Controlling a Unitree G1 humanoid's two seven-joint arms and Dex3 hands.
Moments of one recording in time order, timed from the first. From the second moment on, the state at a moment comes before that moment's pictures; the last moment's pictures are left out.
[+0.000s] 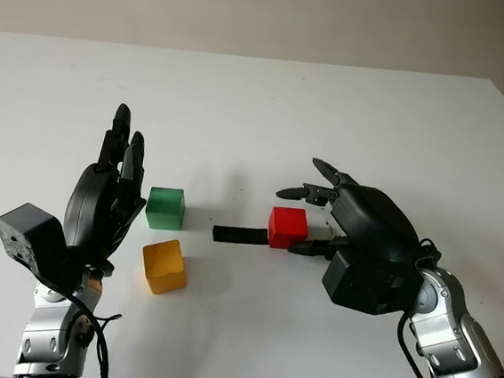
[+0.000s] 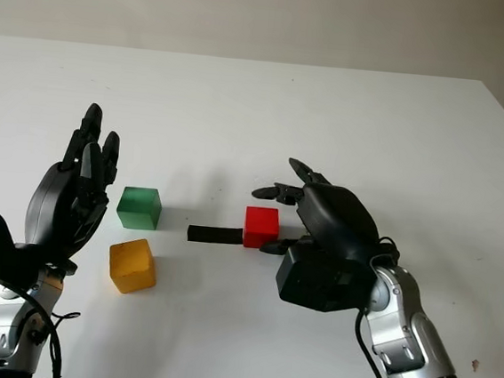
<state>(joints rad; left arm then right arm) -0.09 0.15 0.18 -0.04 -0.24 -0.02 -0.22 -0.20 -0.49 0.21 -0.05 -0.59 -0.04 0.17</state>
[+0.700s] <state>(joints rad) -0.09 0.15 0.18 -0.04 -0.25 -0.04 -0.22 -0.19 -0.44 0.19 -0.03 -0.47 -0.05 0.17</state>
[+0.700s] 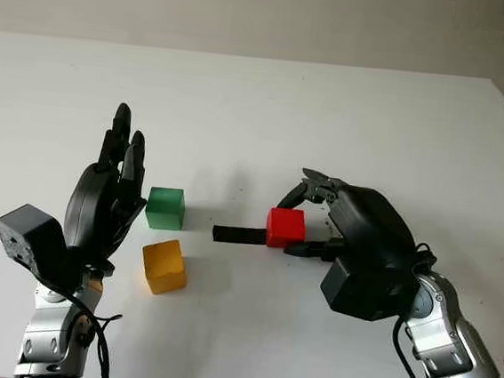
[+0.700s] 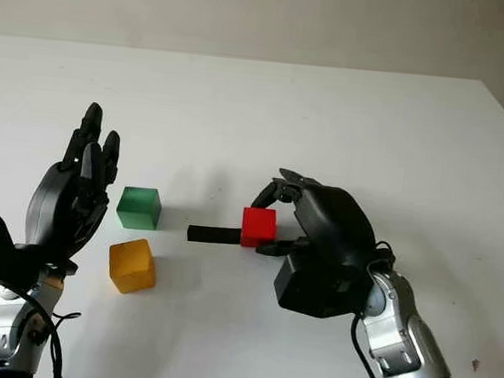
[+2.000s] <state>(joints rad) -0.07 0.14 0.17 -0.05 -0.25 -0.04 -0.20 -0.28 -0.27 0.29 0.00 -0.32 0.16 0.29</state>
